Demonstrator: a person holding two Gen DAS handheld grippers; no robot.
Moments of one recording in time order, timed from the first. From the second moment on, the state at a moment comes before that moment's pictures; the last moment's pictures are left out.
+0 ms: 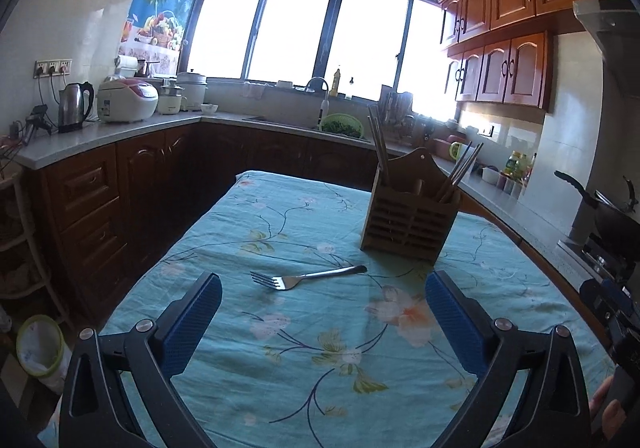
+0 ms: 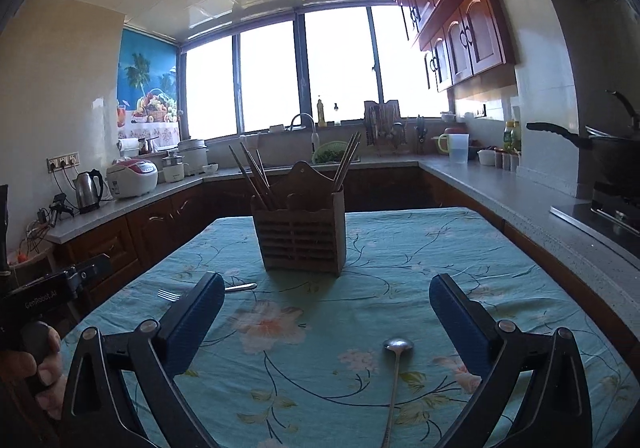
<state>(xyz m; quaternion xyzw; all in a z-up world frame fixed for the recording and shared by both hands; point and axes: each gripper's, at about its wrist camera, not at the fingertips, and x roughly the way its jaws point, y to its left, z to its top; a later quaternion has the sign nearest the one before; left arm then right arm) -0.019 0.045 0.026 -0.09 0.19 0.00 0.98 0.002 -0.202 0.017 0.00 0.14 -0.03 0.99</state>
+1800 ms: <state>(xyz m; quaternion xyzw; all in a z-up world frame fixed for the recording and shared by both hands) -0.049 0.012 -0.009 -0.01 0.19 0.01 0.98 -0.041 -0.208 -0.013 -0.02 0.13 -0.04 0.99</state>
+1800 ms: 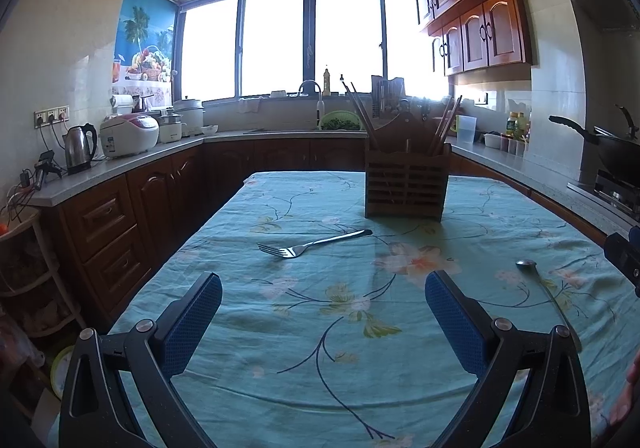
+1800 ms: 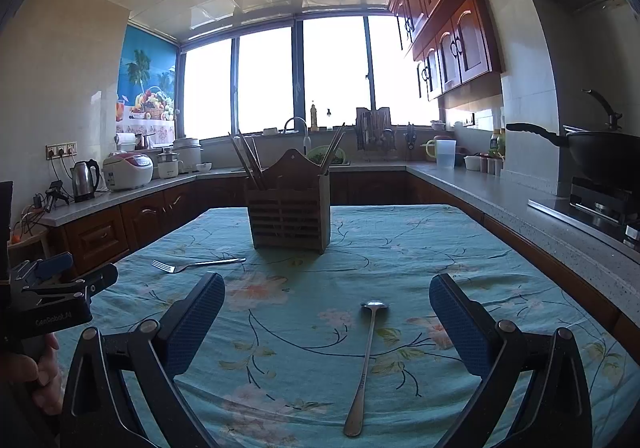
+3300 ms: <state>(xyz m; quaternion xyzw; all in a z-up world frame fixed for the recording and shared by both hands) -0.059 0.002 -0.012 0.01 0.18 0.02 0.98 -0.045 -0.209 -0.011 -0.01 0.13 -0.04 0.99</state>
